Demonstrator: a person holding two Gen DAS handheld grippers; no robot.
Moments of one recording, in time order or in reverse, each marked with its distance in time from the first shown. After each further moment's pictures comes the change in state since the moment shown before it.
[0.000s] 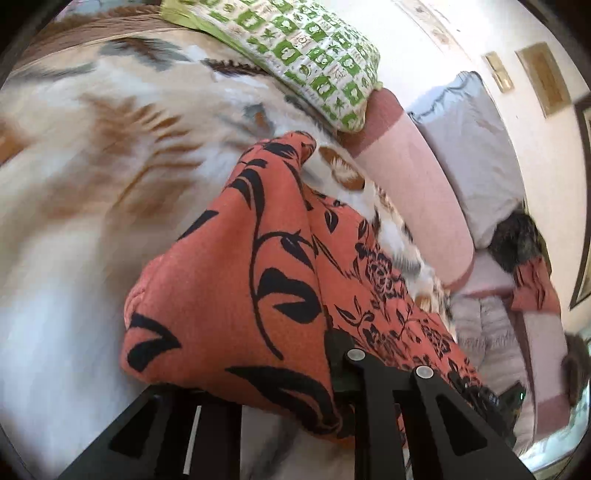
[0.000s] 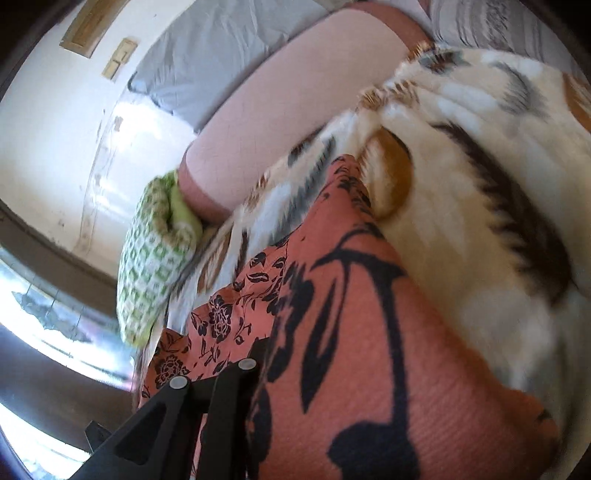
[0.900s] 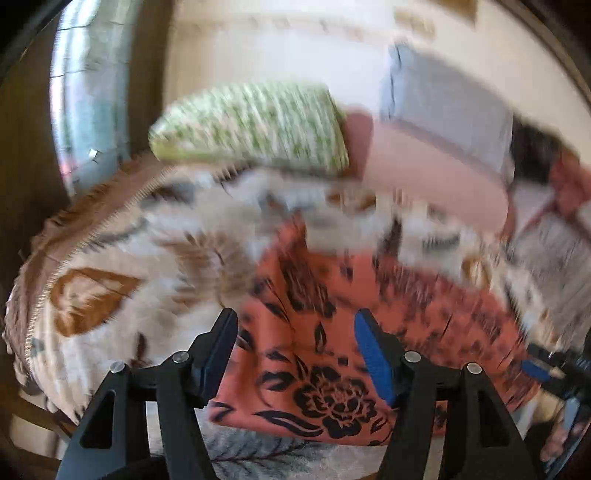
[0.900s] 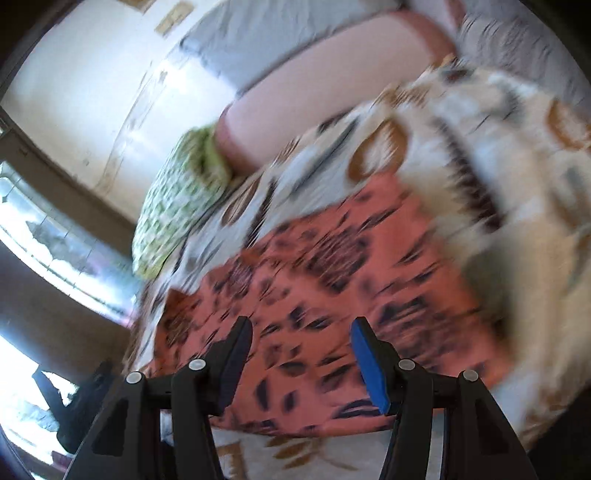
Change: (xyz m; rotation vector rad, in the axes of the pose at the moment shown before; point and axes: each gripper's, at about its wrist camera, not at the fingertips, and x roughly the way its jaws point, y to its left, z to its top) left arm -0.062 -0.067 -0.012 0.464 -0.162 0.353; right arm -0.070 0.021 -0.073 -0.173 0.092 0.023
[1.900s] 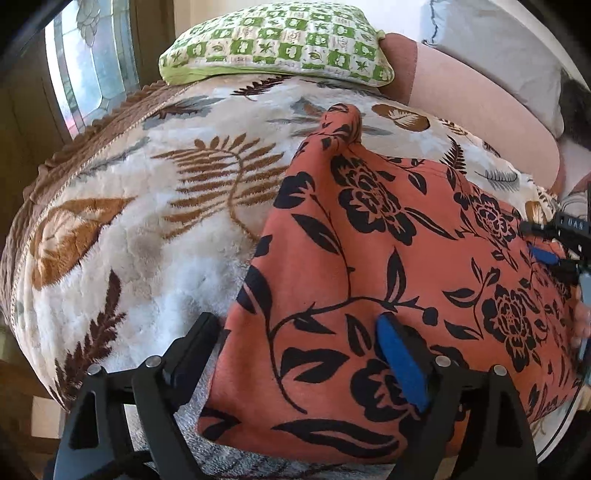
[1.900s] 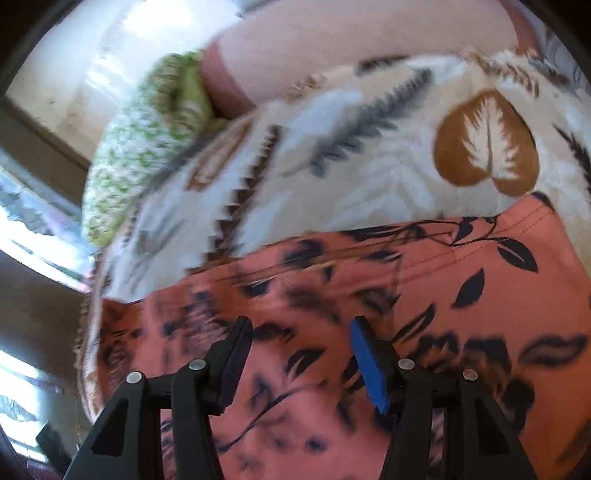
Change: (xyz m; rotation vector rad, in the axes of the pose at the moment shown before) left arm 0.077 0.023 -0.031 -0.021 0.189 0.141; right arm 0.192 0.026 0.086 -0.110 0.198 -0.133
